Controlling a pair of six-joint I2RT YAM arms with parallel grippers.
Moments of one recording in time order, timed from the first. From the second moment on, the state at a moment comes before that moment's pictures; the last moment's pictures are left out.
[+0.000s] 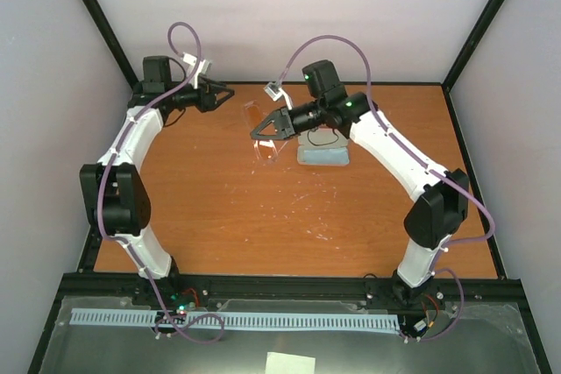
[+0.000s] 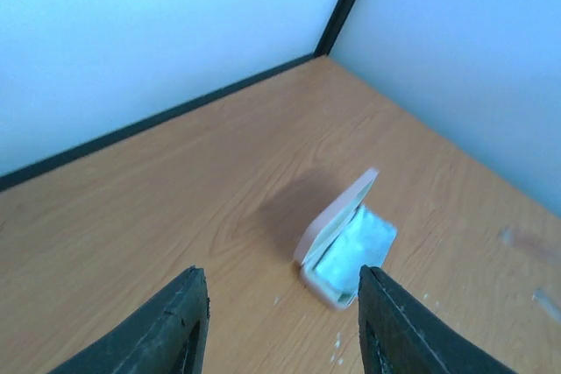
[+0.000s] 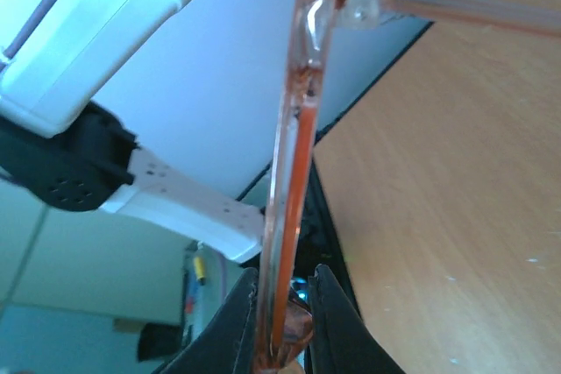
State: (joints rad) left arm 0.00 1.75 1.49 -0.35 0.95 0.16; right arm 0.61 1.76 1.75 -0.66 -1.03 0.37
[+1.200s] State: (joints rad) left arm -0.22 1.56 1.38 -0.26 1.12 -0.07; right arm 0.54 1.77 1.71 -0.34 -1.05 0.56
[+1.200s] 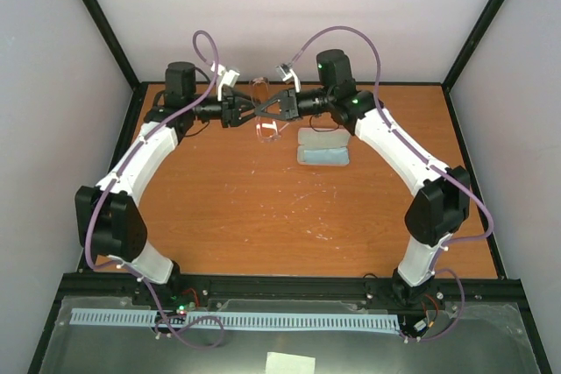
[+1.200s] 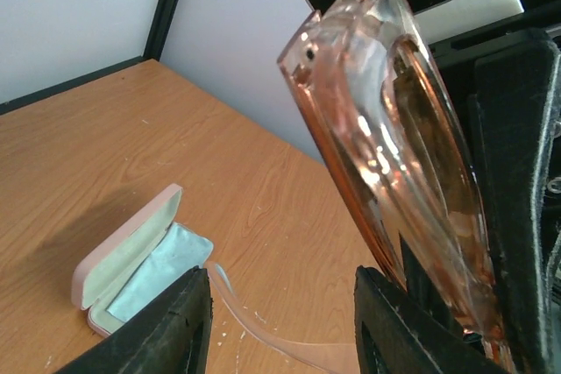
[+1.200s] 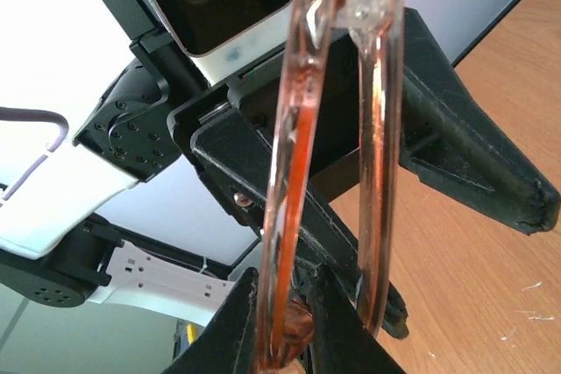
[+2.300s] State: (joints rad) left arm -0.37 1.52 1.19 -0.24 1.03 0.02; right arm 0.37 1.73 1.46 0.16 -0.88 1.18
